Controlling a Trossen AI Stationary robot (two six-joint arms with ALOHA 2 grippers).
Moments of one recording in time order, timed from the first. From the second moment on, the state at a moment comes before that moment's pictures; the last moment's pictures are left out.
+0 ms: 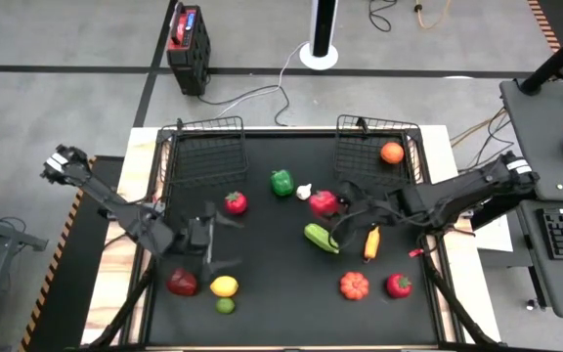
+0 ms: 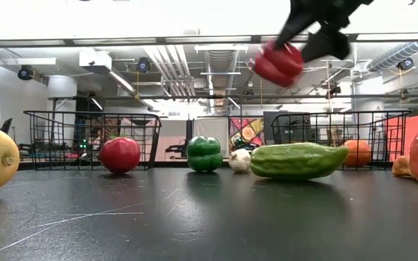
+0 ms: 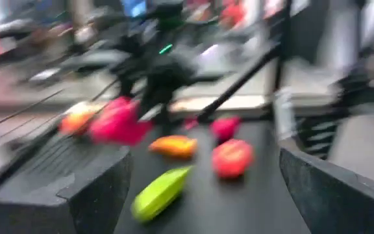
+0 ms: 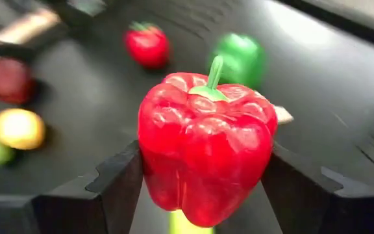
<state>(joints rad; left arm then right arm) -0.60 1.04 0.67 0.26 -0.59 -0.06 0.24 1.26 0.97 -0.46 0.50 0.73</state>
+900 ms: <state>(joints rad) -0.45 1.18 0.50 0.80 -0.48 -0.05 0.27 1.56 0.76 0.91 0.15 -0.02</state>
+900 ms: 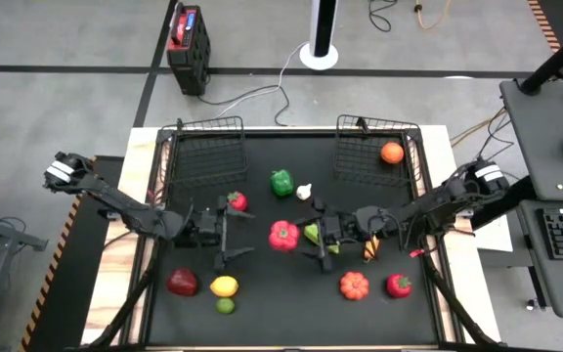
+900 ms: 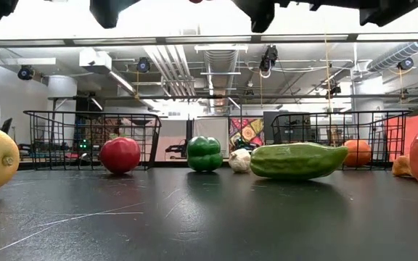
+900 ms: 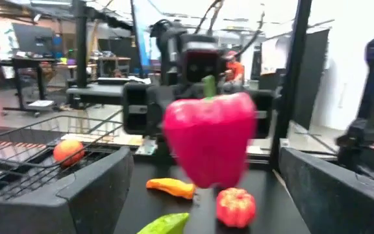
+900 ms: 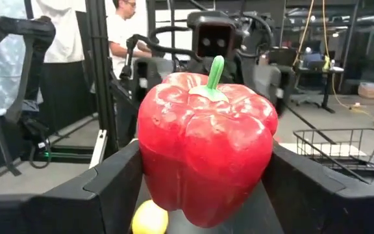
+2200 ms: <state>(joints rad) -0.28 1.53 0.63 1.06 -0.09 -0.14 0.27 1.57 0.77 0.91 0.11 -0.07</state>
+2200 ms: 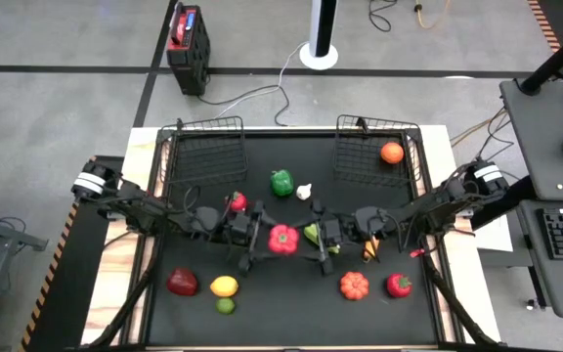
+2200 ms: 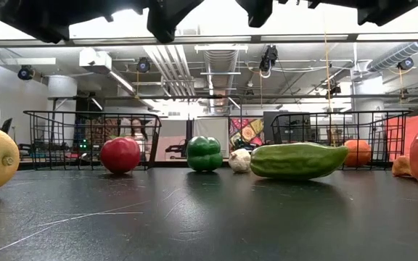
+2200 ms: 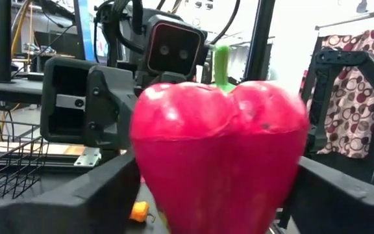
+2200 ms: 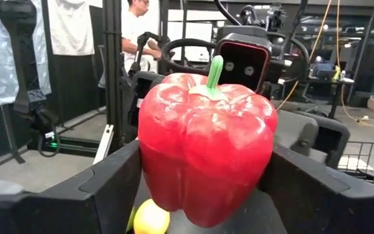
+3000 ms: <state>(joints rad) -0.27 1.20 0.74 0.21 -0.42 -0.26 0.27 1.32 0.77 0.49 0.32 0.16</state>
